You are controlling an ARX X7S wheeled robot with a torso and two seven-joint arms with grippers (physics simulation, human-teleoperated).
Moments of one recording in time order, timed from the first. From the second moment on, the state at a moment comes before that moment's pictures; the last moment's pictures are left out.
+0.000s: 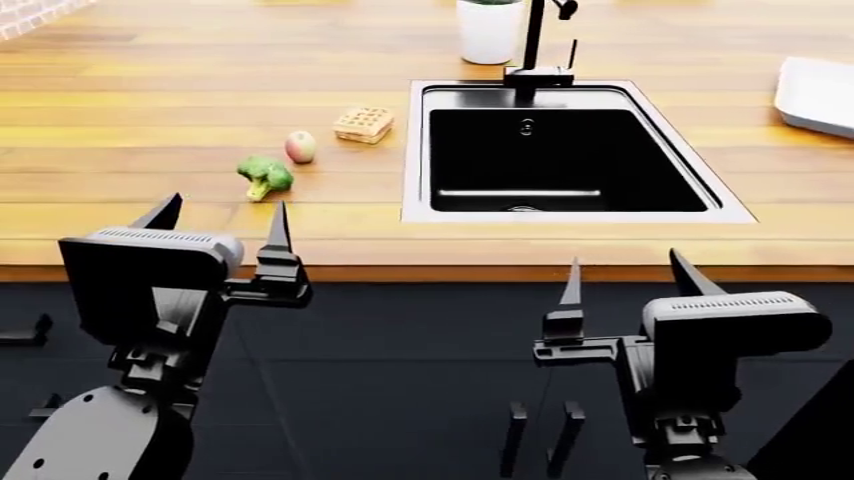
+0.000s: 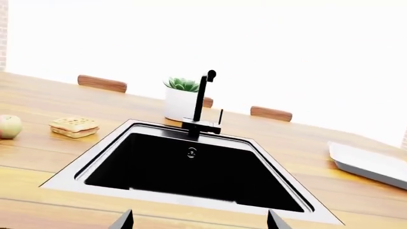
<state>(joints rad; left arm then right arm) -0.35 -0.25 -0.02 0.66 -0.31 -0.76 -0.10 0.15 0.20 -0.08 -0.72 0.00 0.70 0.13</state>
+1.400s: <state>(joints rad) -0.75 -0.35 -0.05 0.62 -0.50 -1.20 -0.15 0.65 0.22 0.04 -0.95 0.22 1.47 -0.01</state>
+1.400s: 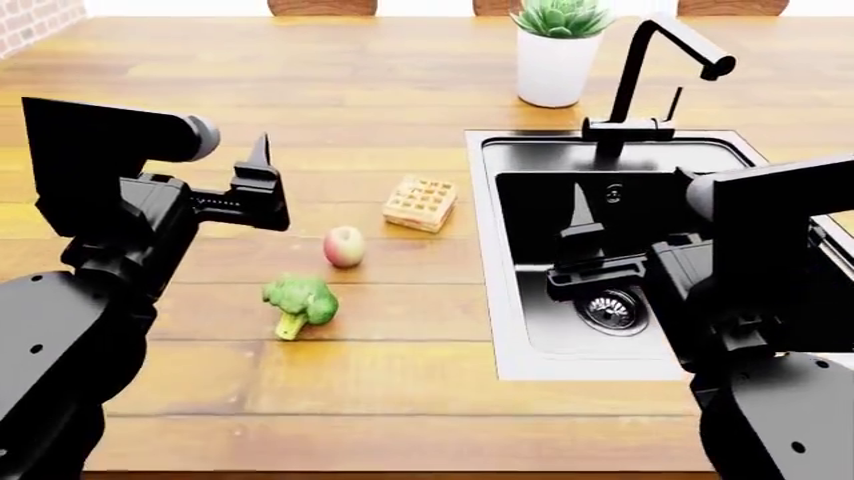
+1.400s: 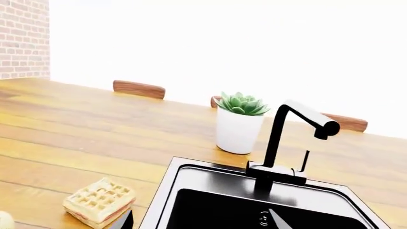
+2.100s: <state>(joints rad) -0.47 -0.40 0.03 0.56 -0.62 -1.23 -0.01 0.60 0.20 0.04 -0.92 0.24 1.43 0.01</state>
